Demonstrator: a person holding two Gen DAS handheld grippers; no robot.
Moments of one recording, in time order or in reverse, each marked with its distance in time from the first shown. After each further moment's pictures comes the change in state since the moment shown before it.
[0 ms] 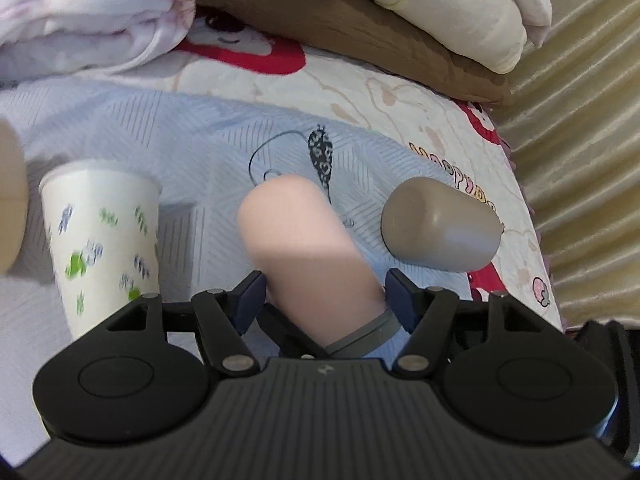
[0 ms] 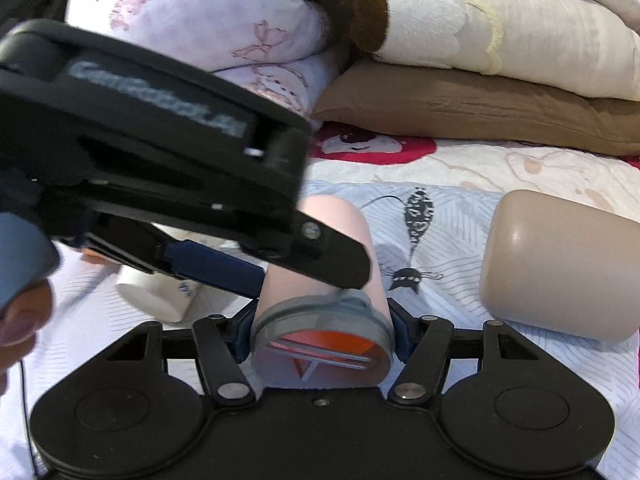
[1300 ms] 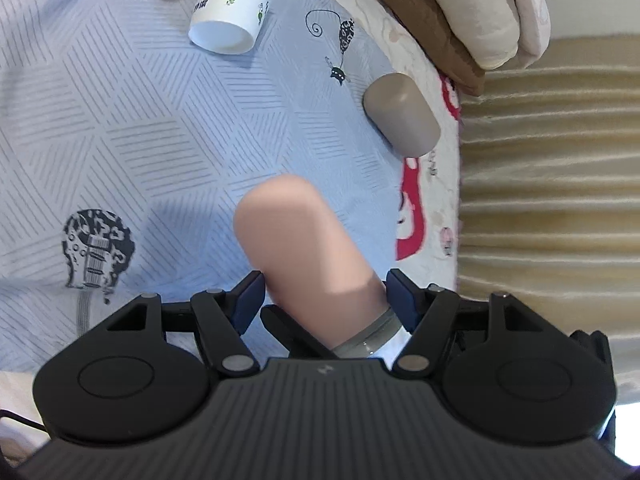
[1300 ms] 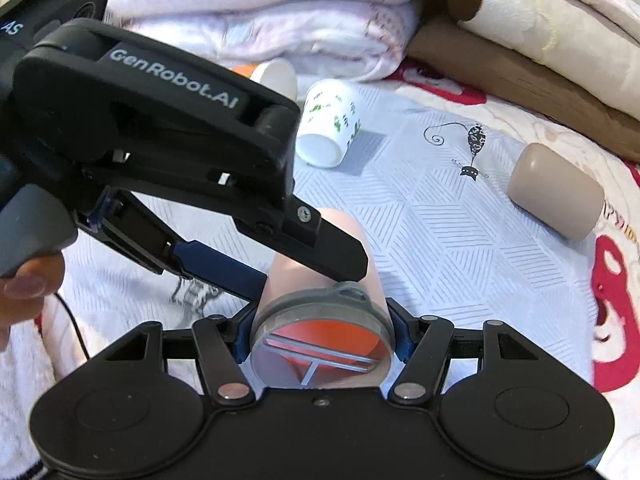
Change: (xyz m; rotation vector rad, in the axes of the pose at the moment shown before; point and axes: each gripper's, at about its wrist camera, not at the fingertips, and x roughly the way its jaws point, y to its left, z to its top) left arm -0.104 0.045 -0.129 -0.387 0.178 -0.256; right arm -0.129 0.107 -0.033 -0.203 0.334 -0.009
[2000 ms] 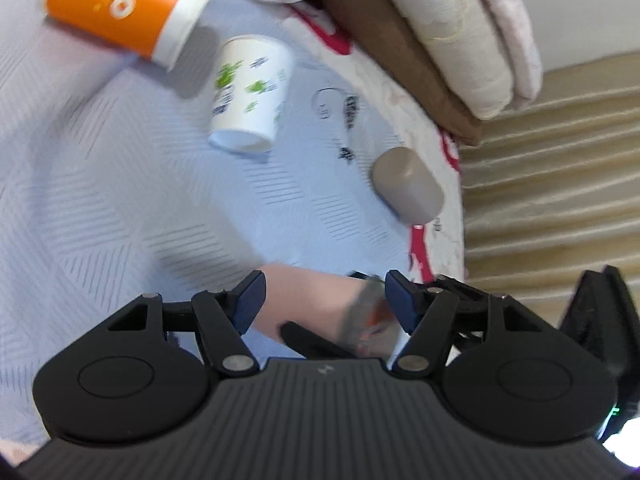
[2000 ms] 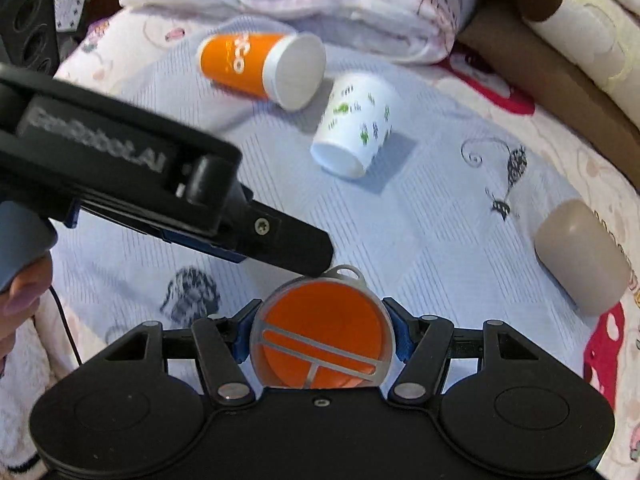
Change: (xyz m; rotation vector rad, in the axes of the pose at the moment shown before) left arm -0.027 0.006 0.041 0.087 -0.158 0.013; right arm 0.034 0.003 0.063 -0.133 0.163 0.040
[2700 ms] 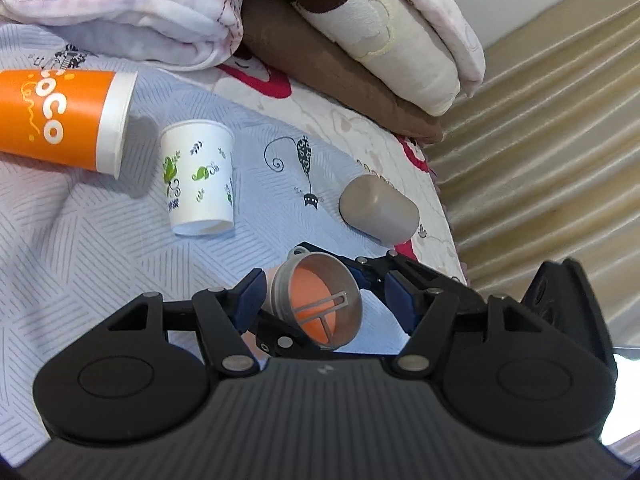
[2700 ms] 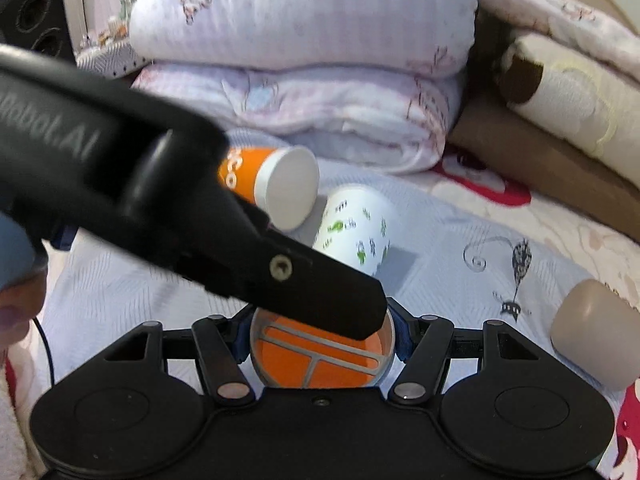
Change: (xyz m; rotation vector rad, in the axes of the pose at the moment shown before) left arm -0.007 -0.016 0.023 0.256 -0.088 -0.040; right arm 0.018 -0.003 0.005 0.024 -0.402 0.001
